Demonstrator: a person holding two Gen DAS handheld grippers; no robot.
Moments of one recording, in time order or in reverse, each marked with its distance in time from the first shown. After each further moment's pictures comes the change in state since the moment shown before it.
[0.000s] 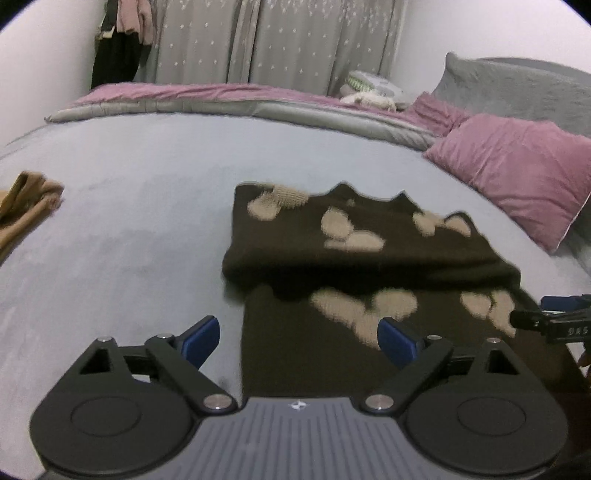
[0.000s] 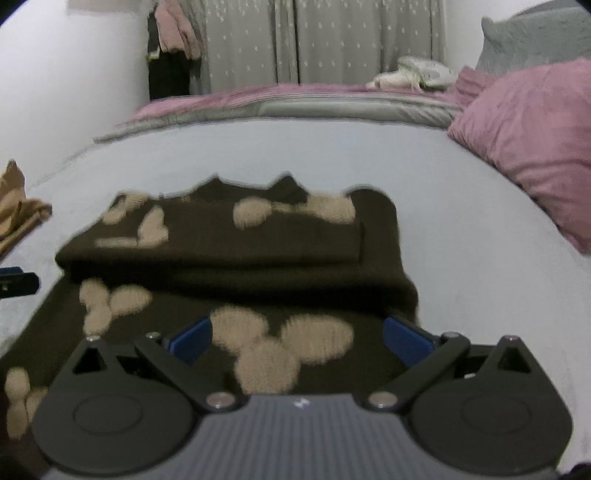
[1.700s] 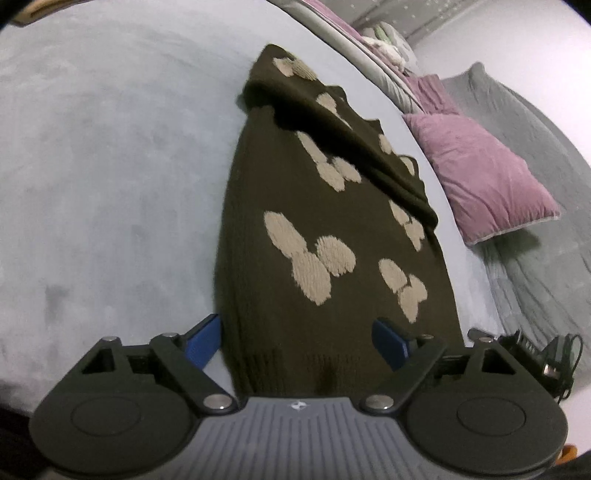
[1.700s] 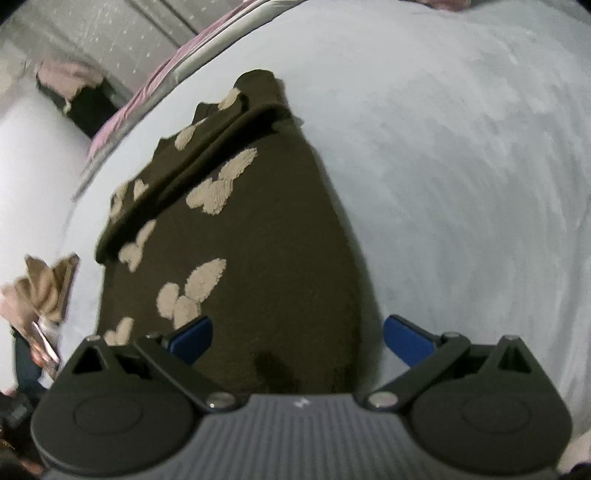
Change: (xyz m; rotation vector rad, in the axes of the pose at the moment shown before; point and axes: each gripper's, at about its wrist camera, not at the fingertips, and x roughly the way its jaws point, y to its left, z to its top) left arm -0.061 0.038 -0.079 -0.406 0.331 -0.342; right arm -0.100 -0.082 -0.101 0.620 0.270 0.177
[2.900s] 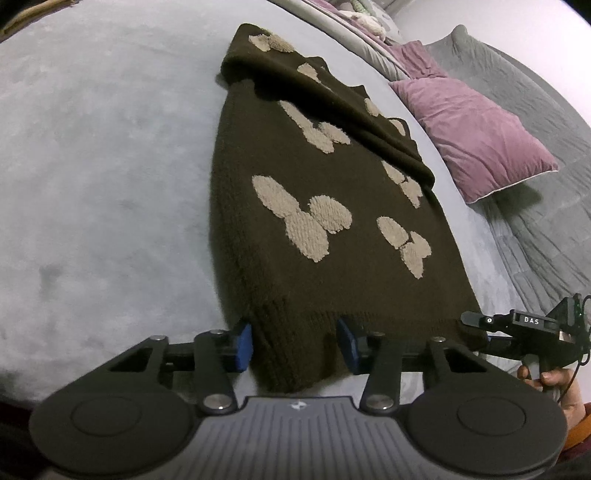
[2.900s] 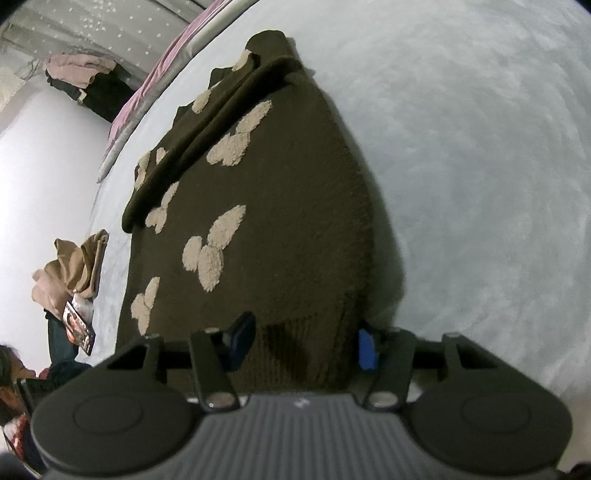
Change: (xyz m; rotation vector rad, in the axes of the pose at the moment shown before) left arm 0.003 -0.003 -0.017 0.094 0.054 0.022; right arm 0.004 -0.005 -0.022 0.014 0.123 0.094
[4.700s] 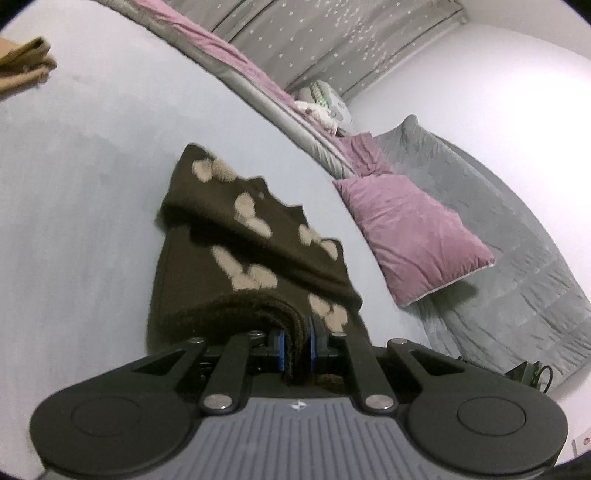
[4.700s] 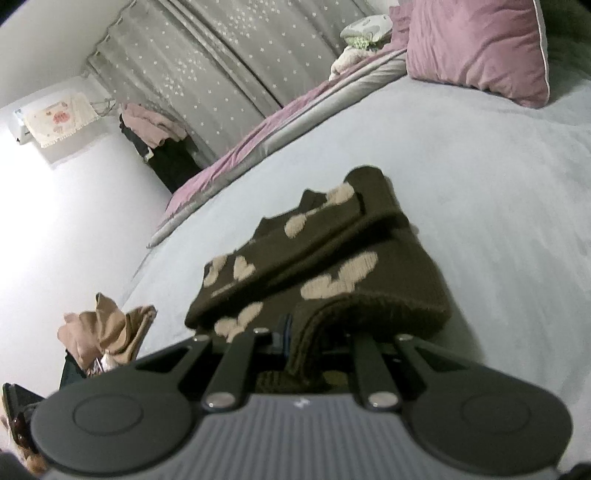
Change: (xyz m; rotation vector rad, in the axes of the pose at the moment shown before) left arm -0.044 -0.021 0.080 -0.034 -0.307 -0.210; right arm -0.029 0.078 0.042 -0.181 -0.397 0.110
